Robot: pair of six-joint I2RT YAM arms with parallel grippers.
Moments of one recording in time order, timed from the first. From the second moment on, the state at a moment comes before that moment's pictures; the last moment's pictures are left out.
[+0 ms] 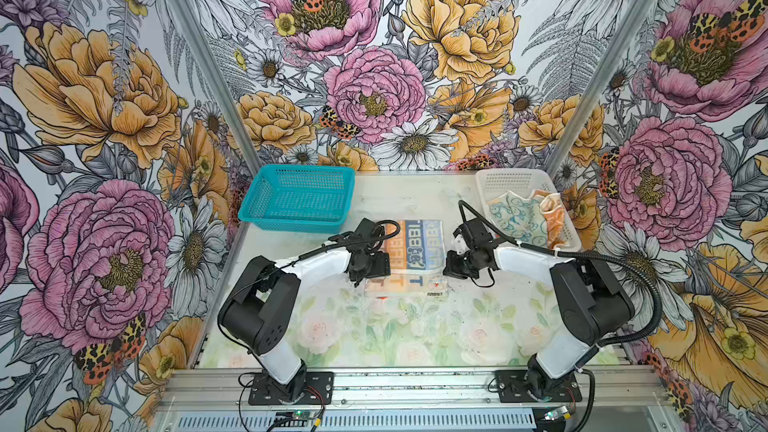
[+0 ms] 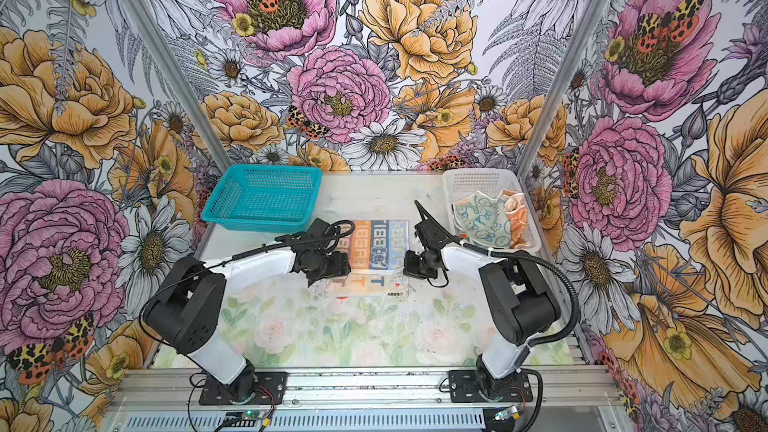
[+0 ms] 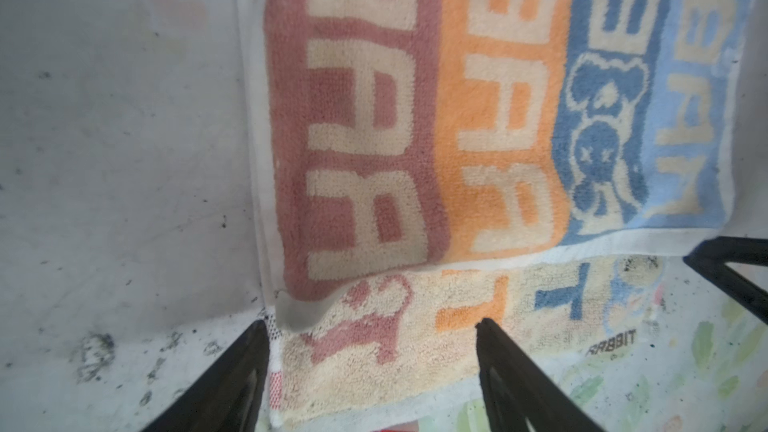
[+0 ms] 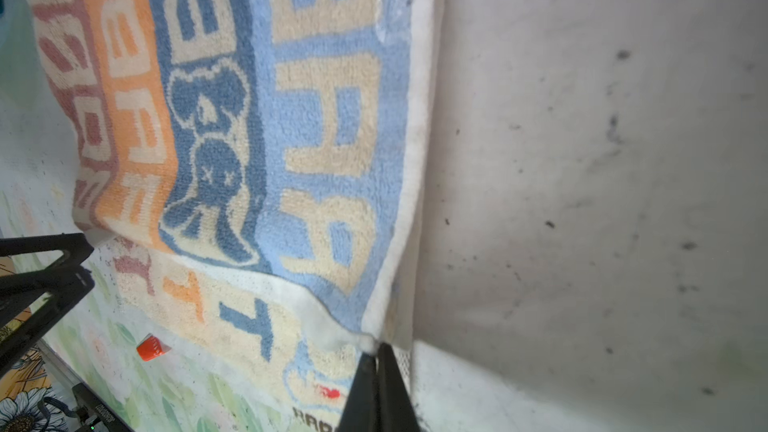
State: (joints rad) left arm -0.55 1.66 0.98 -0.51 0.09 -0.63; right arm 0.40 1.68 0.92 -0.42 -0.37 0.52
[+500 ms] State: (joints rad) left arm -0.52 1.67 0.97 -0.51 0.06 -0.60; right arm 0.41 1.67 0.92 -0.43 -0.37 0.52
